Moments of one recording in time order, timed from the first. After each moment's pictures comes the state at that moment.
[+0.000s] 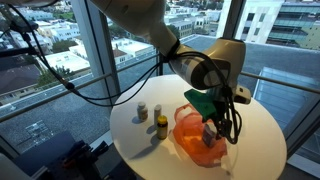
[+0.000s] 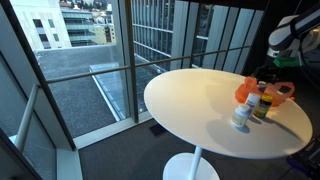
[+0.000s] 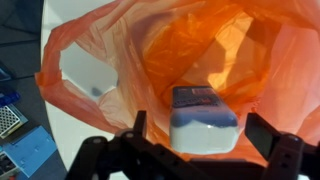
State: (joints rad) arm -0.27 0.50 -0.23 -1.86 0.05 2.34 0.07
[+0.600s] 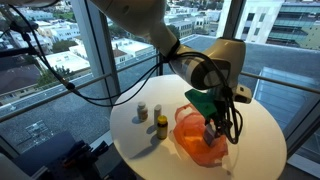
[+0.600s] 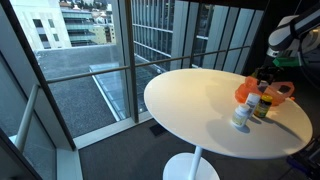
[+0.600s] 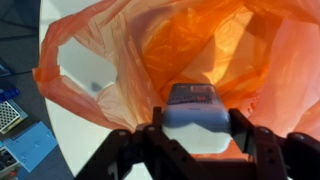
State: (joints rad) arm -0.27 0.51 -0.23 -1.86 0.05 2.37 0.07
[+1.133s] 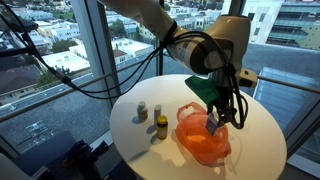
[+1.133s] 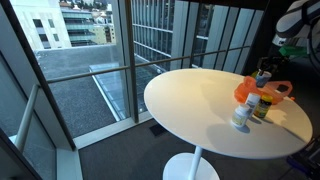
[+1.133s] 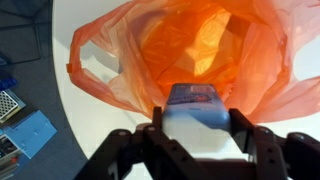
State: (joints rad) arm -0.27 0.40 -0.23 -1.88 0.05 2.33 0.06
